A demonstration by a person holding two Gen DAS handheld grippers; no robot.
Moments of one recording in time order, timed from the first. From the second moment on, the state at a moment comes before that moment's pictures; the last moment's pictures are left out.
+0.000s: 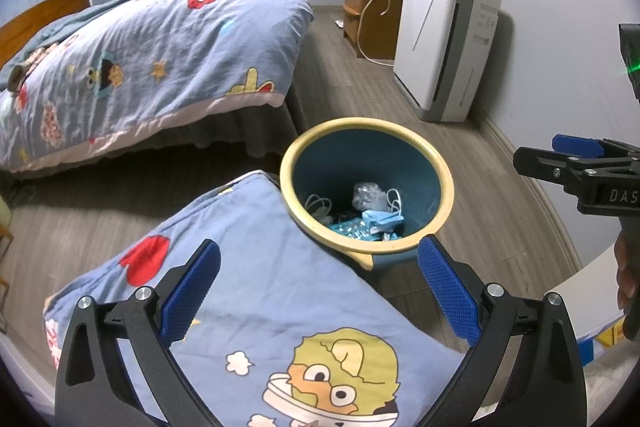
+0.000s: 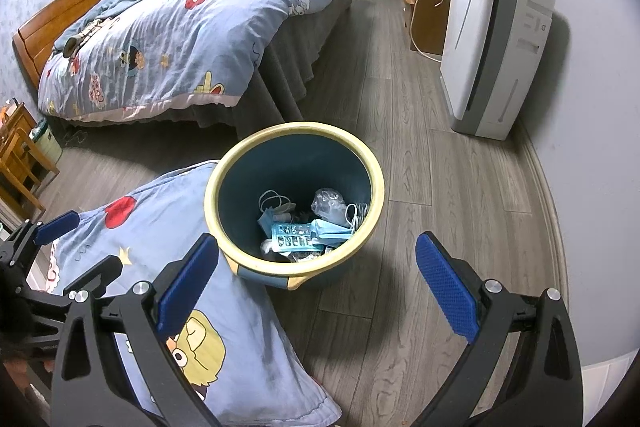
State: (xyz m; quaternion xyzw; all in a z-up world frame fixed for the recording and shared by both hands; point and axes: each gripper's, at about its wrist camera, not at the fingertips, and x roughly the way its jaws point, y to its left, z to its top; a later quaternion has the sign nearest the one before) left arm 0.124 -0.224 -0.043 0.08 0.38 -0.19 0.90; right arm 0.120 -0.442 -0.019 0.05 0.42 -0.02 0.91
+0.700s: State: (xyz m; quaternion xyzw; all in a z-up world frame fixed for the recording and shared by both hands) left arm 0.122 -0.227 -0.044 0.08 0.38 -0.19 0.90; right arm 0.123 -0.441 -0.020 0.04 0.43 -0.02 0.90
